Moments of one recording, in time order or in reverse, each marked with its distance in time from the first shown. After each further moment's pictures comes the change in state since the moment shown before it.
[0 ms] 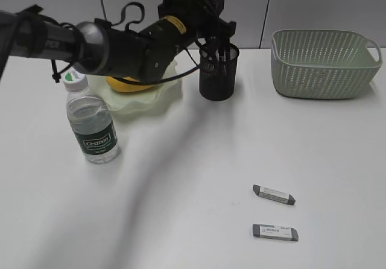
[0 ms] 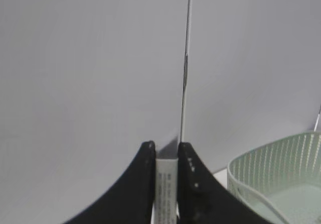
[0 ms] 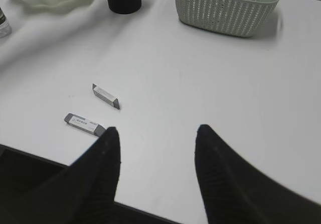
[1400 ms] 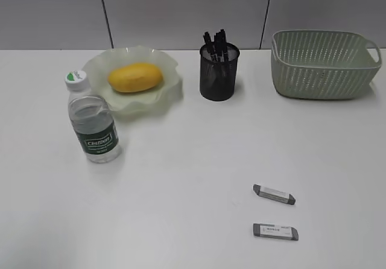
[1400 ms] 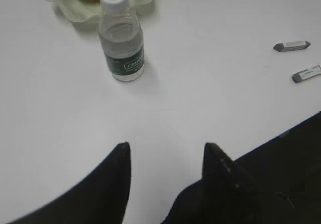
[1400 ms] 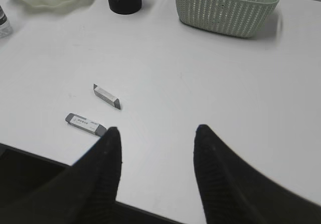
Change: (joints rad) left arm 0.020 -1.656 0.870 0.054 1.567 -0.132; right arm 0.000 0.000 0.000 0.000 -0.001 -0.001
